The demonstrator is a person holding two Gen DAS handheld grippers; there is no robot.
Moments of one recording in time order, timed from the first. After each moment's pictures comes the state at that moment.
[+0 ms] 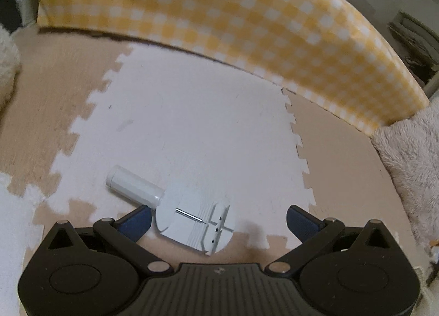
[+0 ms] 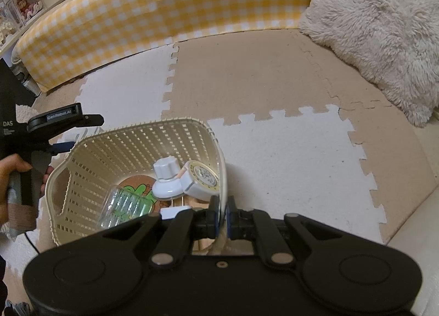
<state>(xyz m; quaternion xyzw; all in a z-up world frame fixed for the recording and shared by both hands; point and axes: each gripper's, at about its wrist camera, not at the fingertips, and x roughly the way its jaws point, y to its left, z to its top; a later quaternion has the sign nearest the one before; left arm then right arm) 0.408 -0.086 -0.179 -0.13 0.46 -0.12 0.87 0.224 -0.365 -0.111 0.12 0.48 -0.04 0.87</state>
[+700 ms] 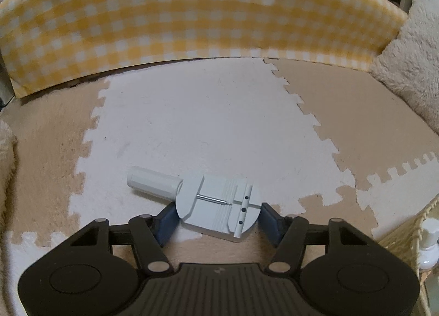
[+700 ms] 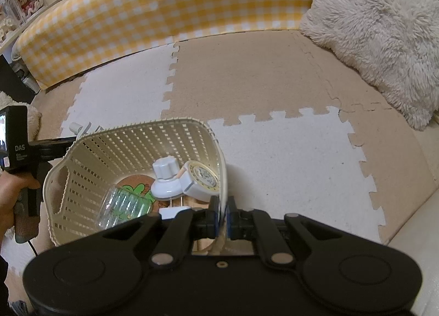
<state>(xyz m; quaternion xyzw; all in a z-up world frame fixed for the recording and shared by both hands) 0.395 -0.103 -0.190 0.05 0.43 -0.15 0.89 0.225 -0.363 -0.112 0.11 0.48 -0.05 0.87</state>
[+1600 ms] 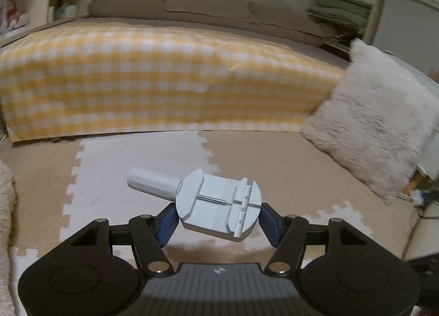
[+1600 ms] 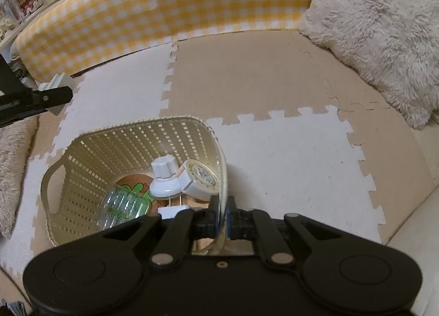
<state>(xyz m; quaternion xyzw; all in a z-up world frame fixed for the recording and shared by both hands) 0.319 -0.137 -0.072 0.00 0.35 -0.23 0.91 0.224 -0.360 -0.114 0.11 0.48 -0.05 0.87</state>
